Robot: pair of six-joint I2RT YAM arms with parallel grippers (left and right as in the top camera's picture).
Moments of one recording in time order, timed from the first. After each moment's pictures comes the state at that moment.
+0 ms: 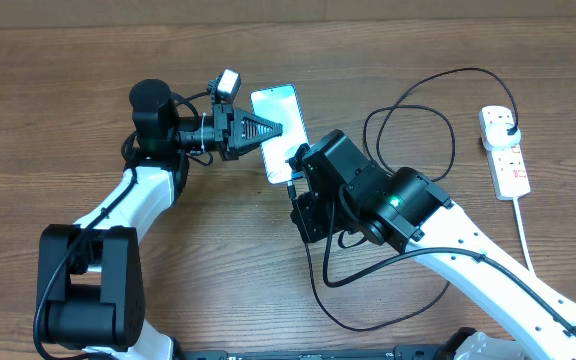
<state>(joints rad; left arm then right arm) -0.08 1.75 0.96 0.65 1.45 -1.30 0.76 1.44 1.32 -0.97 -0.24 0.40</state>
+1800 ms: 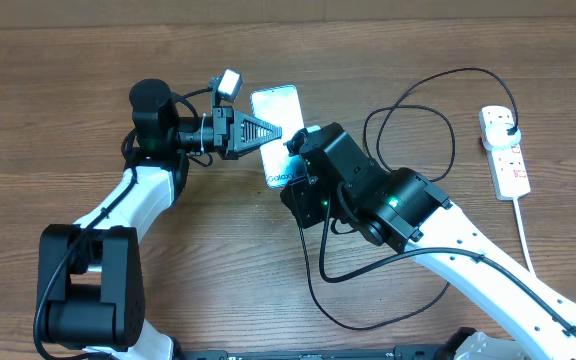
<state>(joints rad) -0.09 1.75 0.96 0.65 1.49 -1.21 0.76 1.44 1.32 -0.84 -0.11 0.41</state>
